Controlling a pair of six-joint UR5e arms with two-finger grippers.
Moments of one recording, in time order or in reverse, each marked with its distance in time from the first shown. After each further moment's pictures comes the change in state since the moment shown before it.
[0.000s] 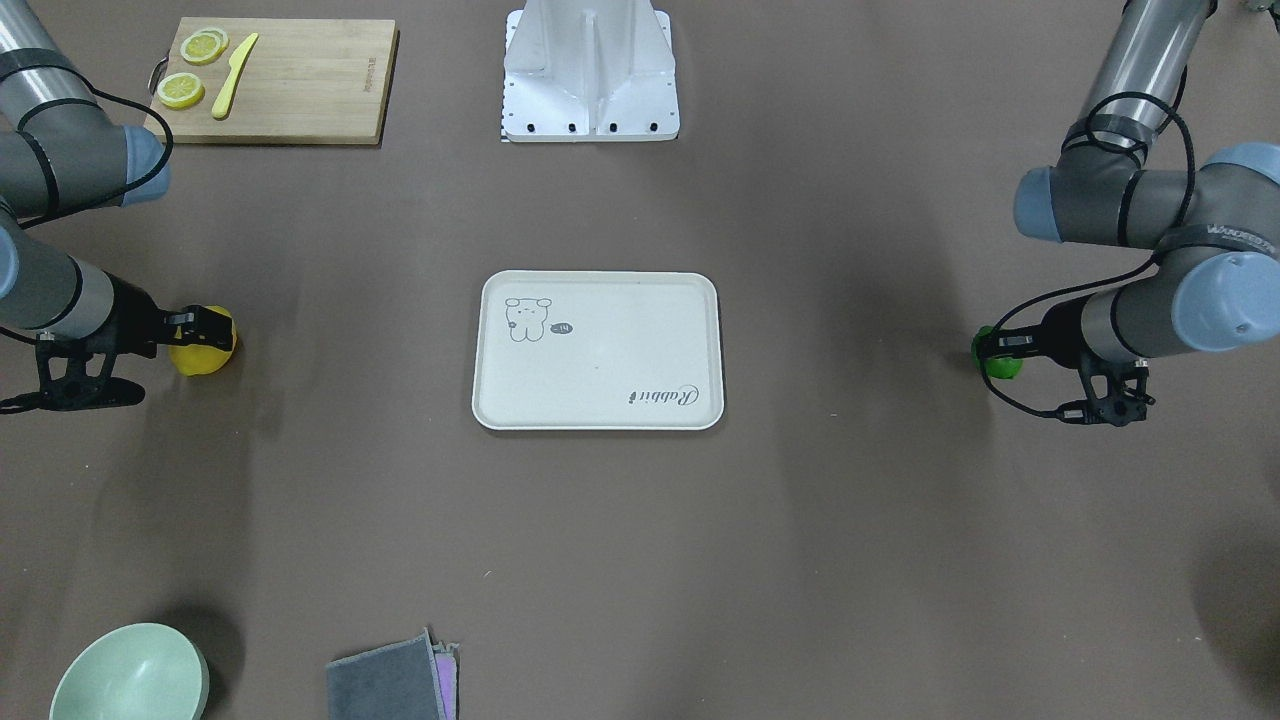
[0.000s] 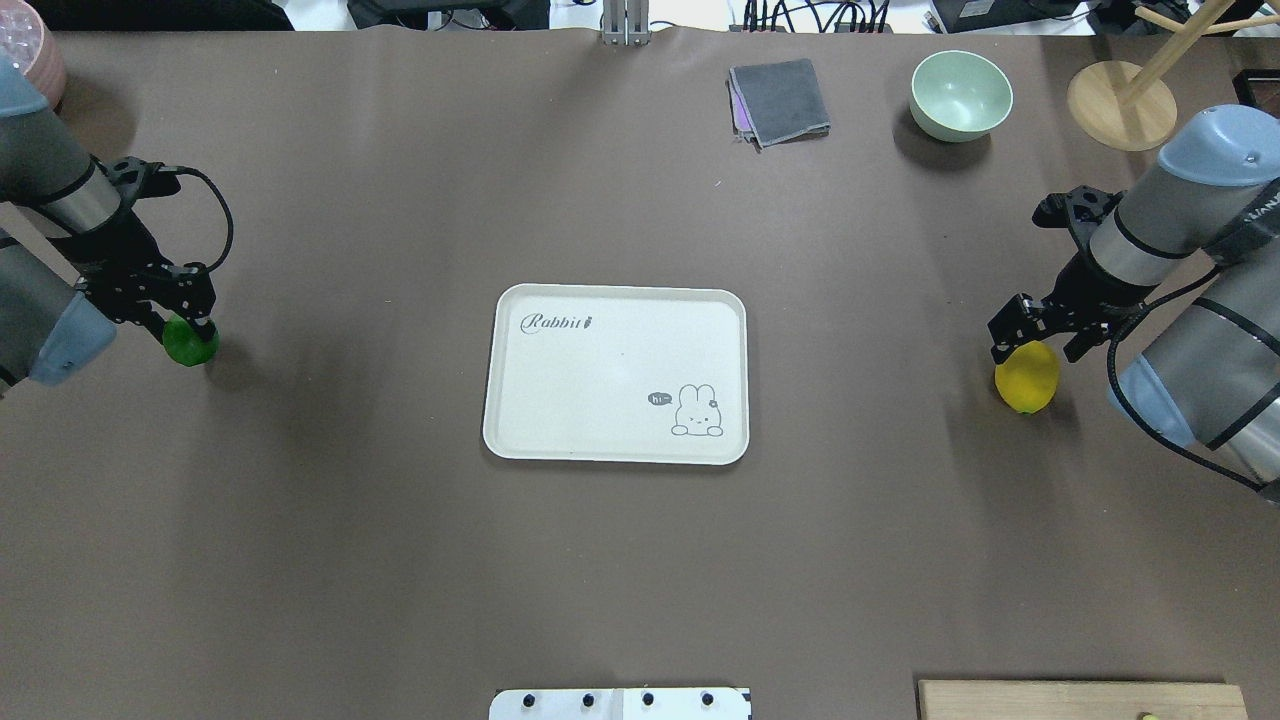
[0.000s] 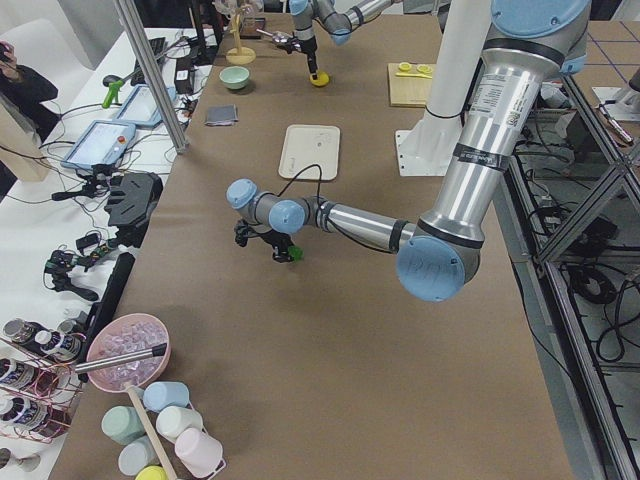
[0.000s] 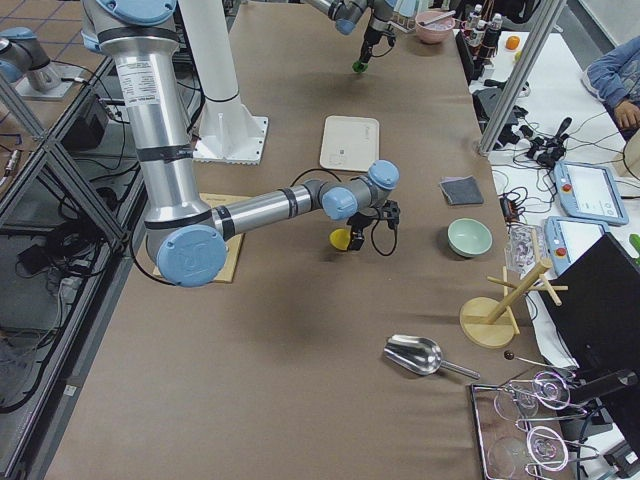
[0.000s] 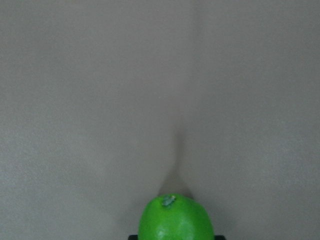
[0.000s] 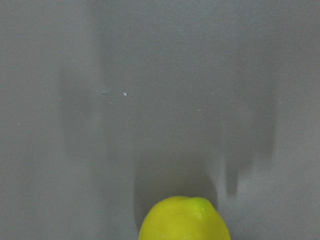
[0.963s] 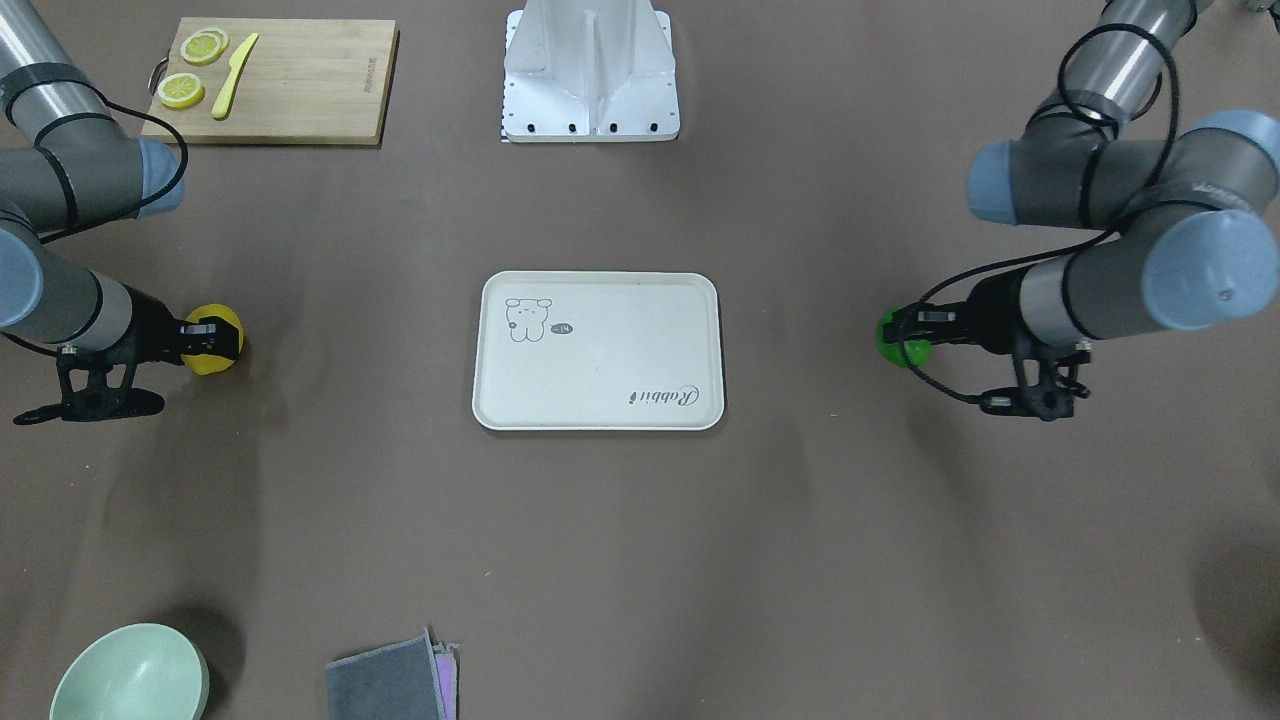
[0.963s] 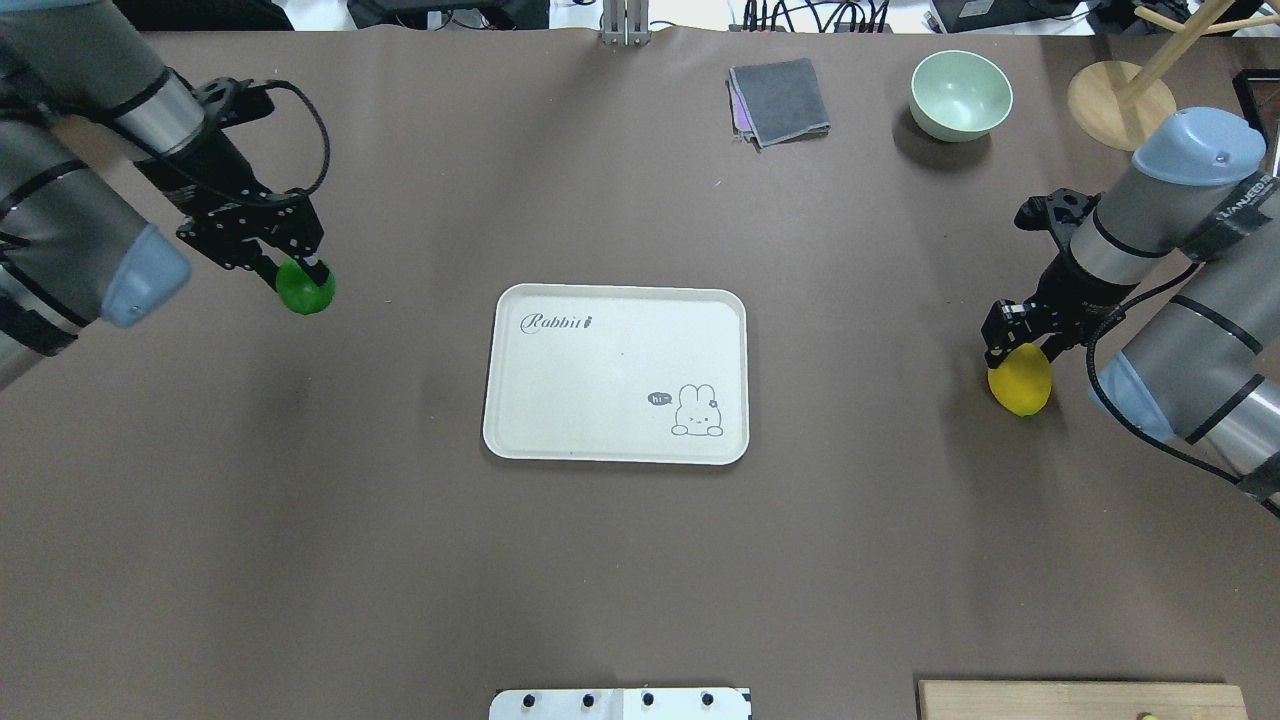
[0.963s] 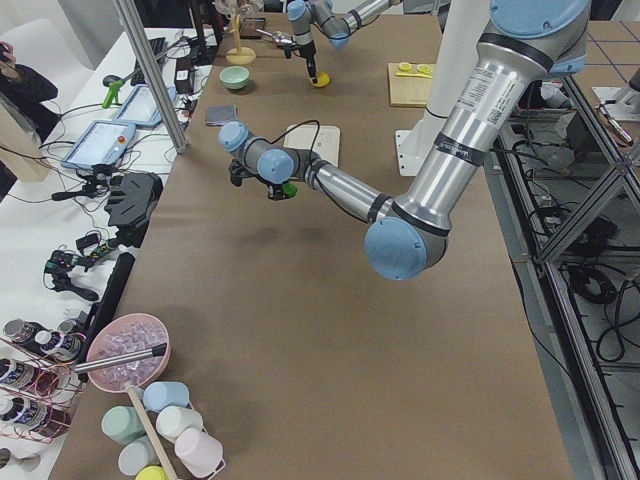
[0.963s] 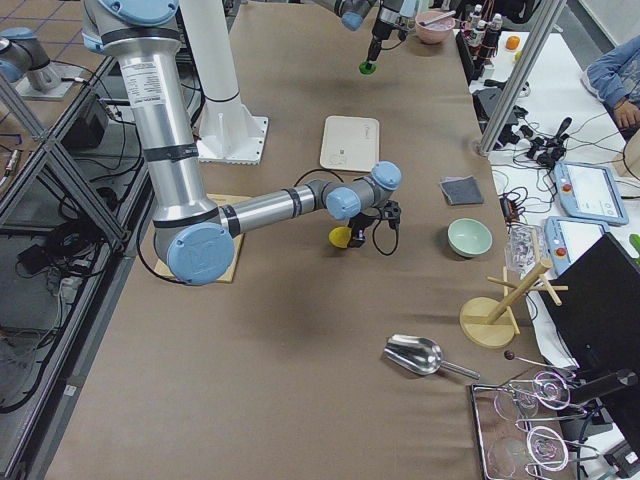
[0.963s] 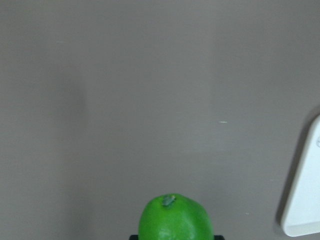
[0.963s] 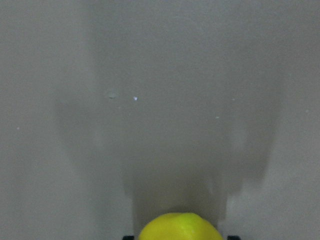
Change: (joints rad) left arm 0.074 -0.212 -0.077 0.022 -0.109 -0.168; right arm -0.008 0.028 -0.030 0.001 0.007 -0.012
